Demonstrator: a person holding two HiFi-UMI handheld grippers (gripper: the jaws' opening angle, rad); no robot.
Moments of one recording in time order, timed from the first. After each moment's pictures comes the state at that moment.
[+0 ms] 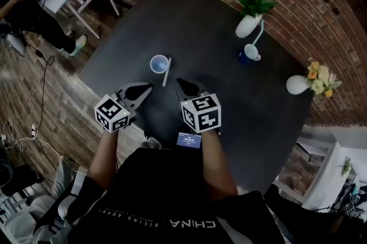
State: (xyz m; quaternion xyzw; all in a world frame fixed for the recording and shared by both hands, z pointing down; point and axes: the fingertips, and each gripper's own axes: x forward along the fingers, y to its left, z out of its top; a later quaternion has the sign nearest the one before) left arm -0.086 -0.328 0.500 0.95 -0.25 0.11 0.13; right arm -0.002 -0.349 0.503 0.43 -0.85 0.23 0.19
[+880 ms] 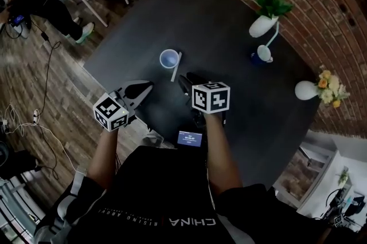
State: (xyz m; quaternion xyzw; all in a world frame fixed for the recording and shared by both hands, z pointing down) left arm -0.117 -0.321 0.509 0.95 -0.27 0.10 0.15; right arm -0.015 -0.367 0.566 0.38 -0.82 0.38 0.19
